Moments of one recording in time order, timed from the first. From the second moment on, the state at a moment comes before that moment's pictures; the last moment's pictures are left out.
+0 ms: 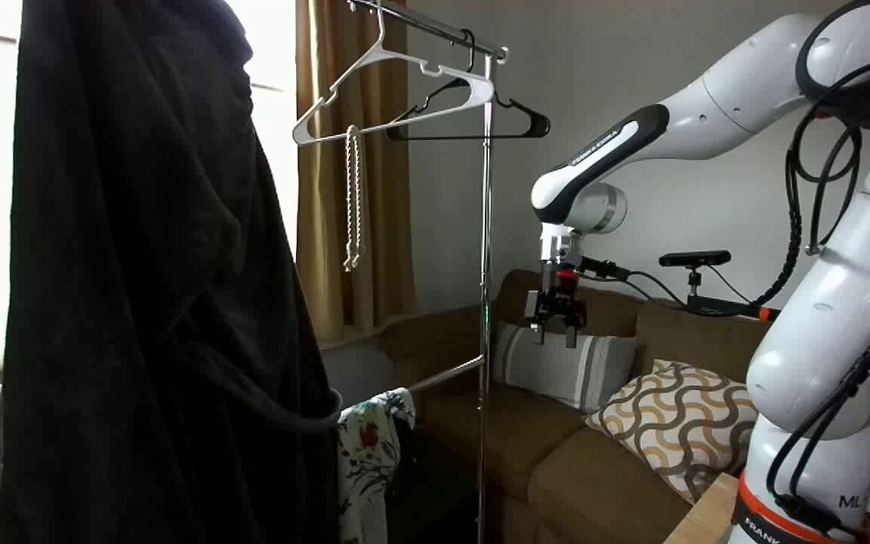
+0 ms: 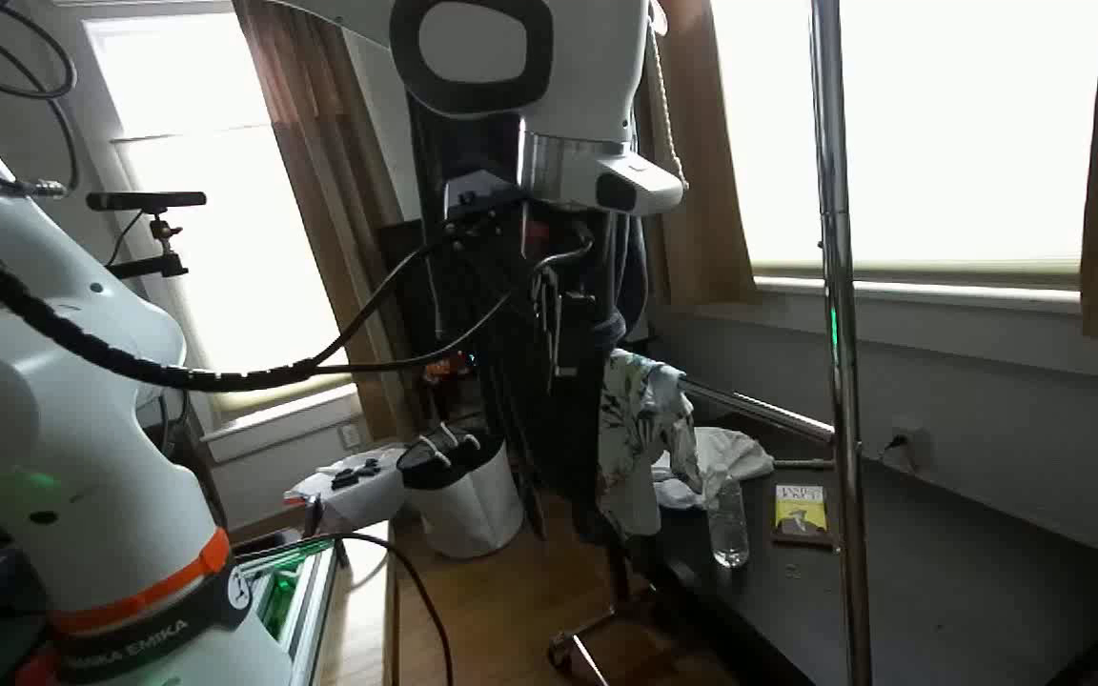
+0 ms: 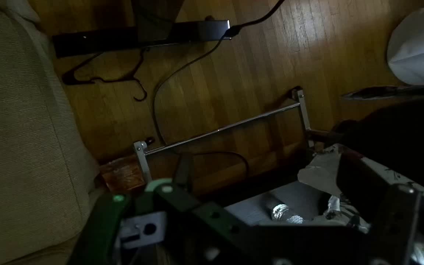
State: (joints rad) arm 0.01 -0.28 -0.18 -2.45 0.20 1.92 -0.15
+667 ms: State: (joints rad) arm 0.05 -0.19 -0.02 -2.39 0.22 2.08 -0.10
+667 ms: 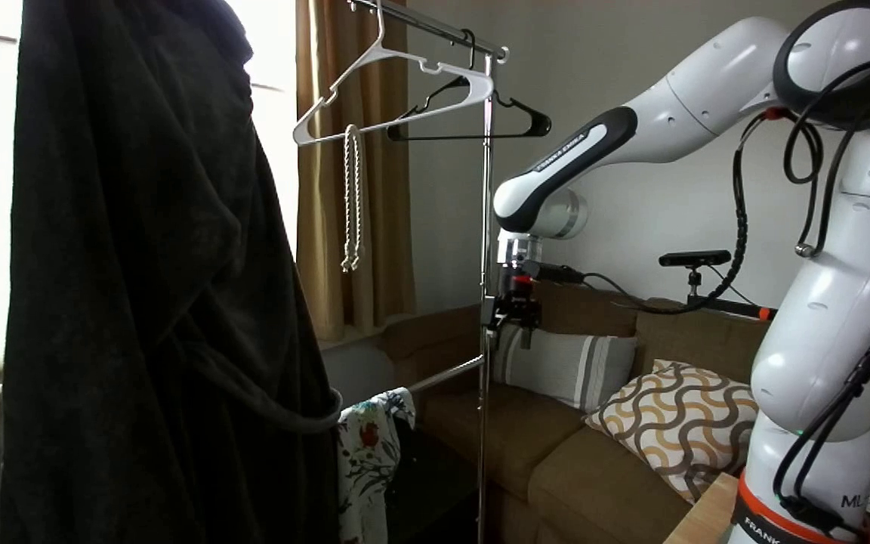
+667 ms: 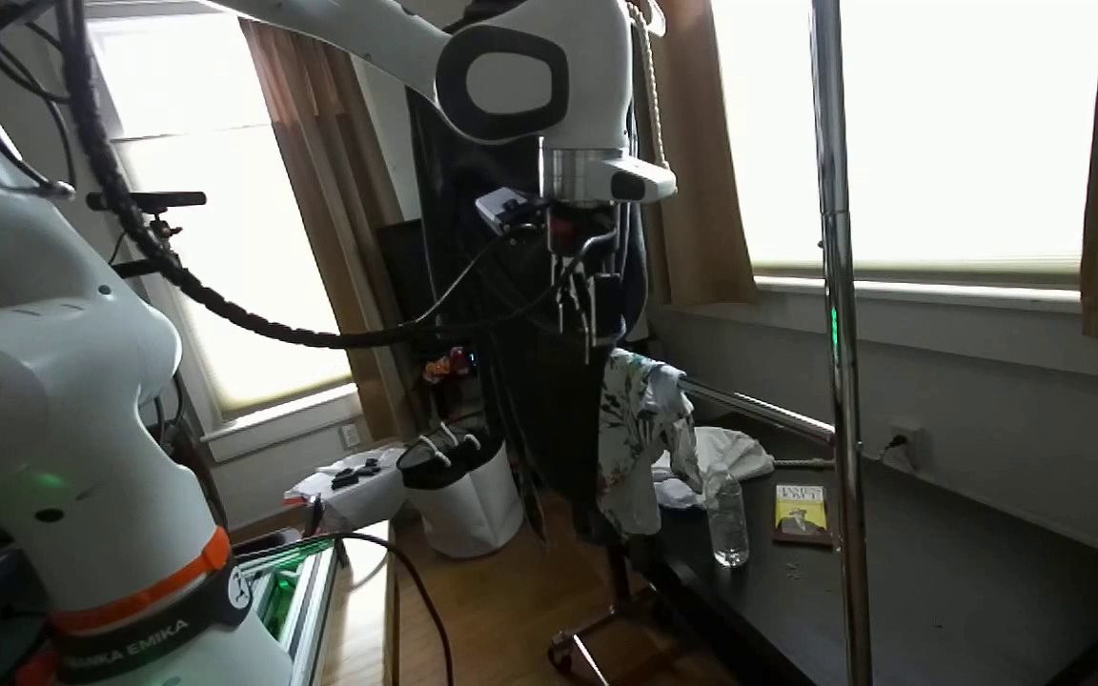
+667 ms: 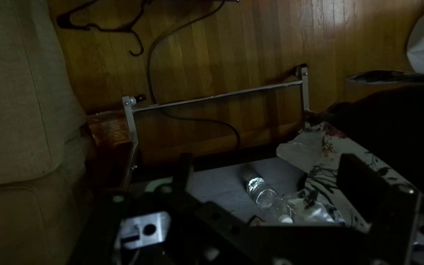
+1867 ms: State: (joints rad) arm 0.13 0.16 0.13 -2.11 0.19 2.31 -0.03
